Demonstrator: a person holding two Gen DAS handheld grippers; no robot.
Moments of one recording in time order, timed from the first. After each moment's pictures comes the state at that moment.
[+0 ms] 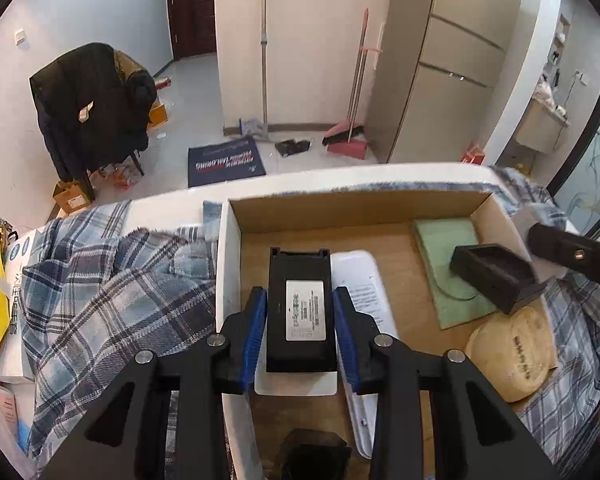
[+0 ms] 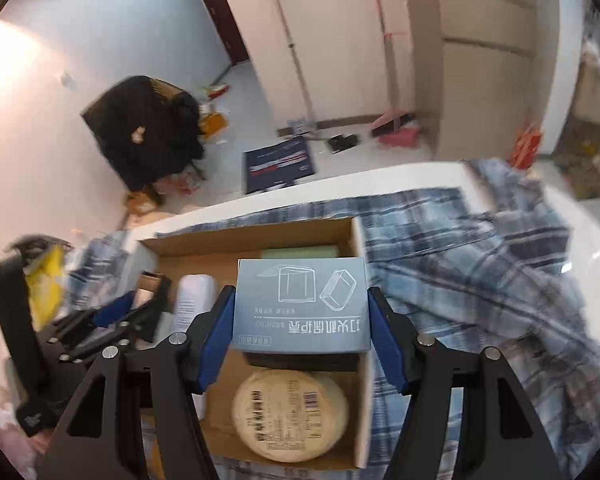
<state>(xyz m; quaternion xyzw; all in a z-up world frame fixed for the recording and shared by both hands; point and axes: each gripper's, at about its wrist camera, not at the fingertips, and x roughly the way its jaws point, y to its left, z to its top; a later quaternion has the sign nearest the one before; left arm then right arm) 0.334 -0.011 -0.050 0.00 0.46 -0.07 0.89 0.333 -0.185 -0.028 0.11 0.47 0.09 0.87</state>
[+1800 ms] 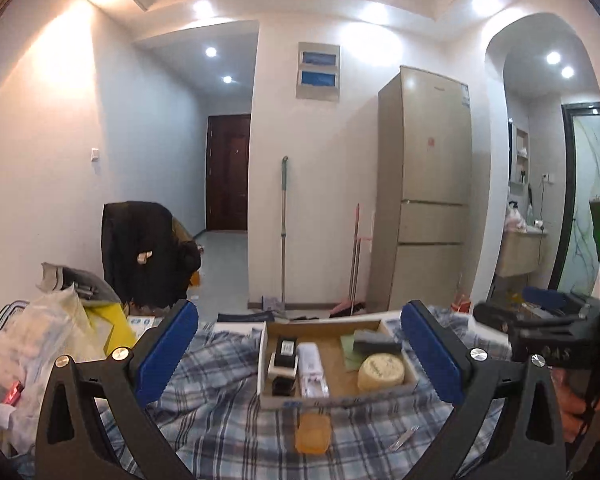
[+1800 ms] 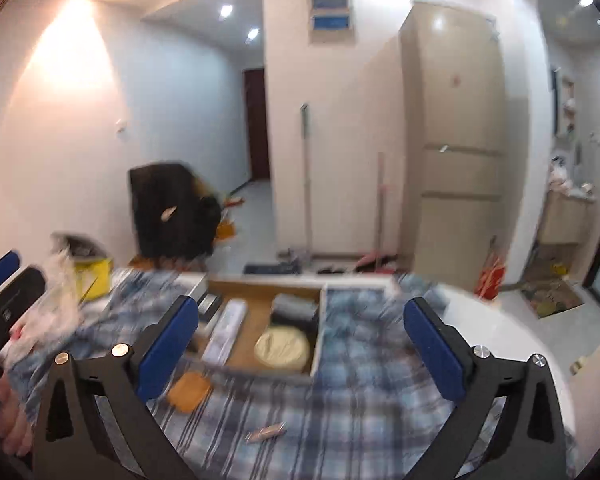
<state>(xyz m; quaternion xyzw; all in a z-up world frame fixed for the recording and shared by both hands) 0.040 -0.012 0.104 -0.02 0.12 -0.03 0.99 0.109 -0.191 0.073 0.00 0.25 0.11 0.96</state>
